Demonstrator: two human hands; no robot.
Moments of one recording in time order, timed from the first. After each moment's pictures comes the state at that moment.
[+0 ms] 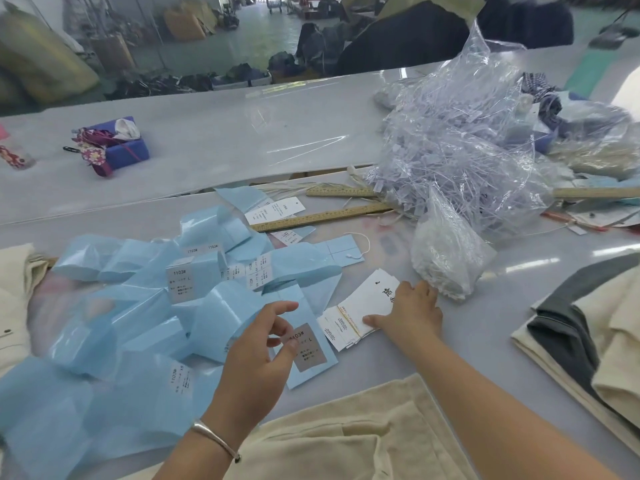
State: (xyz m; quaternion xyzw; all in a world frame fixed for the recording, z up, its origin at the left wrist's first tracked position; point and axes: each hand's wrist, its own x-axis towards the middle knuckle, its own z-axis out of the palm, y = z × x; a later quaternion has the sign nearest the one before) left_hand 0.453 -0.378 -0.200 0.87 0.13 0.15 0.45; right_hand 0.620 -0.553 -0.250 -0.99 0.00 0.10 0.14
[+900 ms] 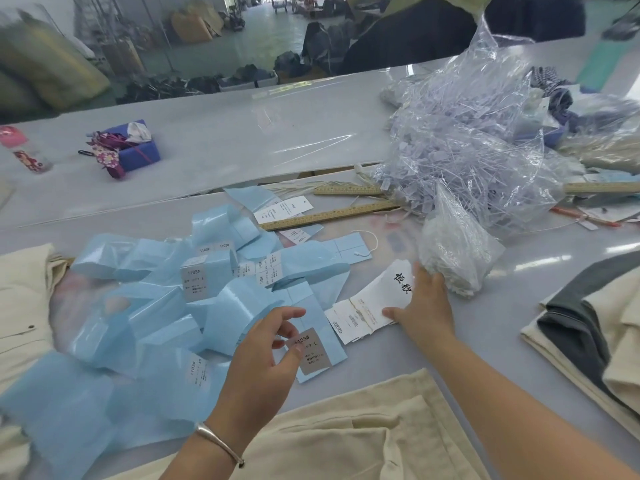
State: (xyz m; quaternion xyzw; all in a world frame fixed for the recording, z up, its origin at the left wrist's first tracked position) left_hand 0.439 -0.376 -0.195 0.88 0.13 0.14 0.45; right_hand 0.620 -0.567 -0.260 -0.95 -0.04 0.04 0.31
